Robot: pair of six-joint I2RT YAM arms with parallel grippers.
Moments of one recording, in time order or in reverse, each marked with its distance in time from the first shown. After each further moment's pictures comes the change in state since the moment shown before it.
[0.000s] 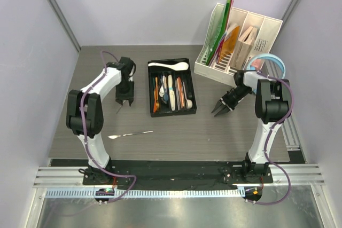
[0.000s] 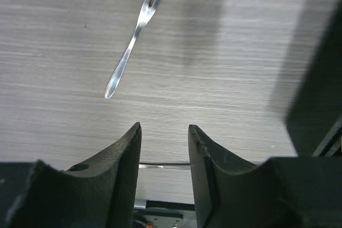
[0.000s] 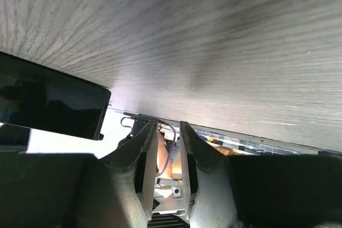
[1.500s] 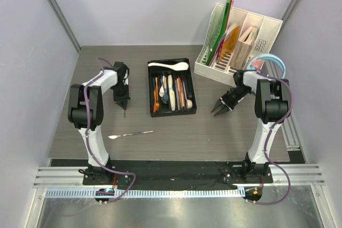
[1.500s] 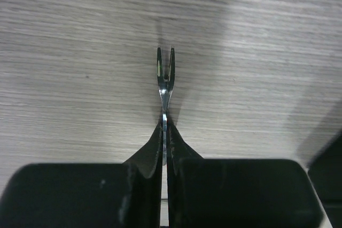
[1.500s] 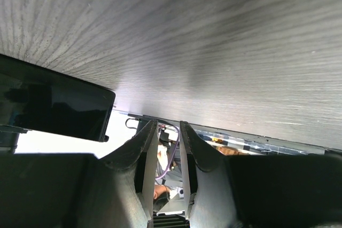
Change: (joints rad) left arm 0.093 0.126 -0.078 0.132 0.084 0.020; right arm 0.001 0.002 0.008 0.002 0.002 0.031
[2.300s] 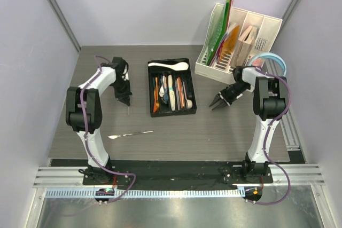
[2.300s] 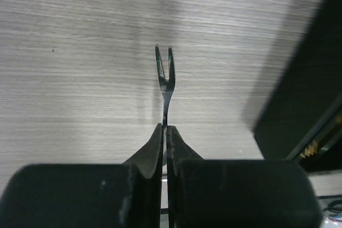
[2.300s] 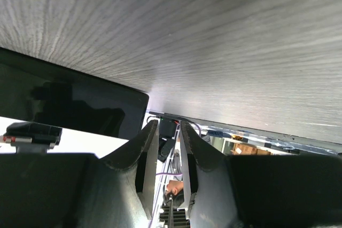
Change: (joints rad) left arm -0.005 -0.055 0.050 -0.063 0.113 -0.058; right arm 0.004 0.067 0.112 -0.026 -0.037 0.076
